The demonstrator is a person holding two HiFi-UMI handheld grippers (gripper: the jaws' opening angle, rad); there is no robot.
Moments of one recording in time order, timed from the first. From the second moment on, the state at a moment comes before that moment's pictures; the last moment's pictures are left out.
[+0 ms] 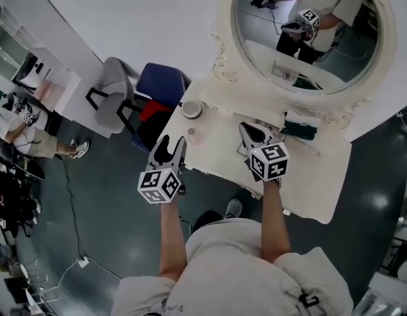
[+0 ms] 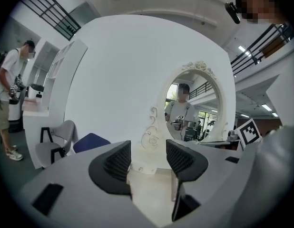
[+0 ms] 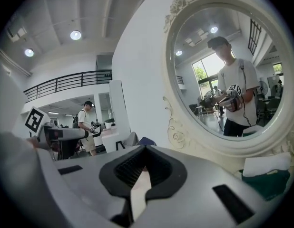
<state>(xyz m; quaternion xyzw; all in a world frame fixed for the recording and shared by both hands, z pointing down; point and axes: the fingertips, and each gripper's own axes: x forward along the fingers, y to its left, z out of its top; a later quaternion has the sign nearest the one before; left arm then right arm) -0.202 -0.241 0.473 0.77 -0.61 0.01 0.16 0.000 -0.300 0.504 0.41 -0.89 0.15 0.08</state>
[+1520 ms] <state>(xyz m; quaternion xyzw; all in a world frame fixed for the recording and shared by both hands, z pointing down) -0.210 -0.335 0.659 0.84 -0.49 0.18 0.16 -0.018 -0.345 0.579 0.42 -0.87 0.22 0.14</state>
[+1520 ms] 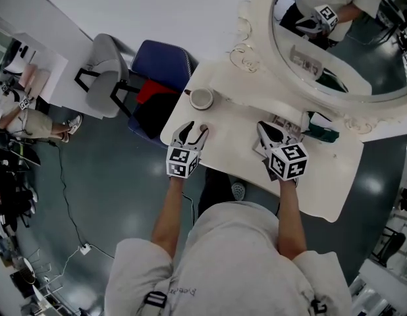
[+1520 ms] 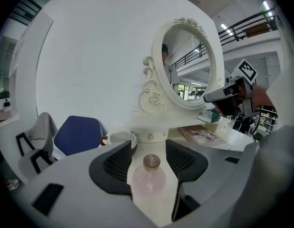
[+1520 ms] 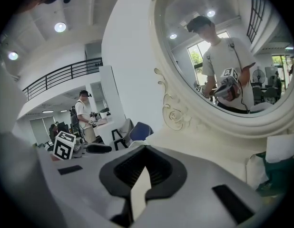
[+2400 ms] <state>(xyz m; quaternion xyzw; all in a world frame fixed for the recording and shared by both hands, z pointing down) -0.193 -0.351 0.720 0.83 -0.51 0.19 0.15 -0.024 -0.353 0.598 0.43 -0.86 0.20 0.18</state>
